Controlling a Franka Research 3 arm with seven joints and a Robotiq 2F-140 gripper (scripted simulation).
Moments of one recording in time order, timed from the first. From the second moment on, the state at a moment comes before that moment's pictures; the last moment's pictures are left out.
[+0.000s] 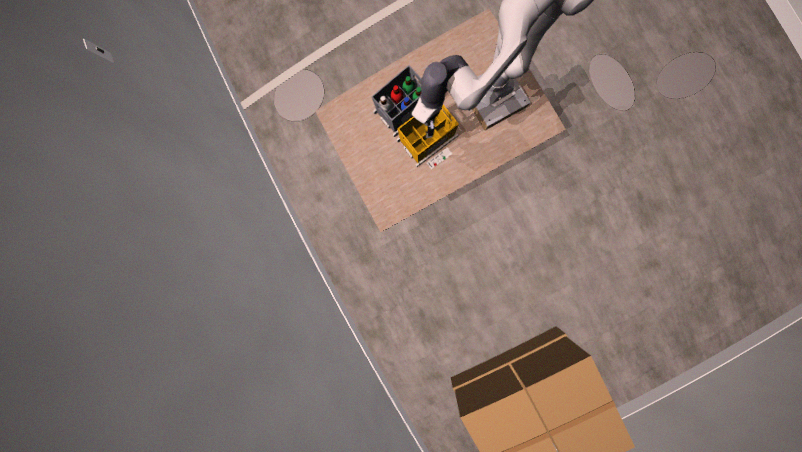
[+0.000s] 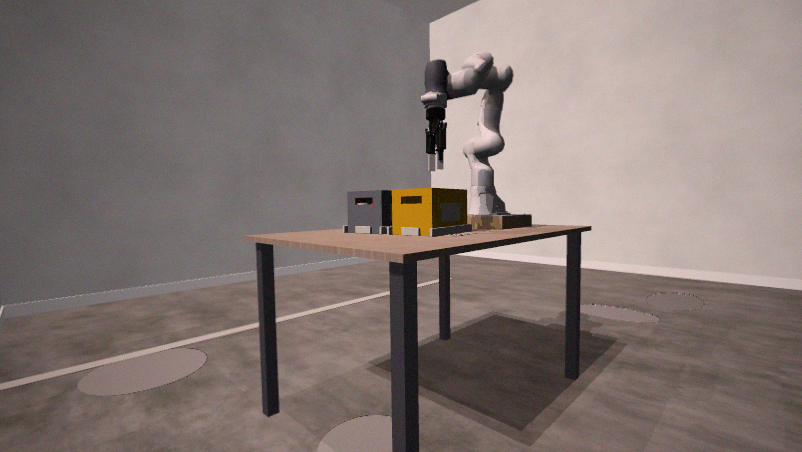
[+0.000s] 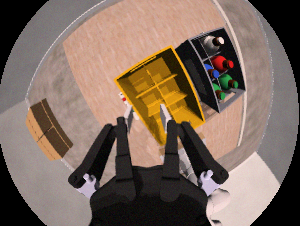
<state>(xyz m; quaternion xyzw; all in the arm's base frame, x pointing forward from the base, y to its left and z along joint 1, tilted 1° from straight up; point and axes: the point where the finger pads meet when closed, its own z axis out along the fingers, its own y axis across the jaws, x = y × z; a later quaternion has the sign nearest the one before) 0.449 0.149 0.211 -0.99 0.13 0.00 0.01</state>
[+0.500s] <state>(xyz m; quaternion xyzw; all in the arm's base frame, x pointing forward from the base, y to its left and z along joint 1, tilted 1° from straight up) 0.460 0.087 0.226 -0.96 0.28 0.00 0.01</state>
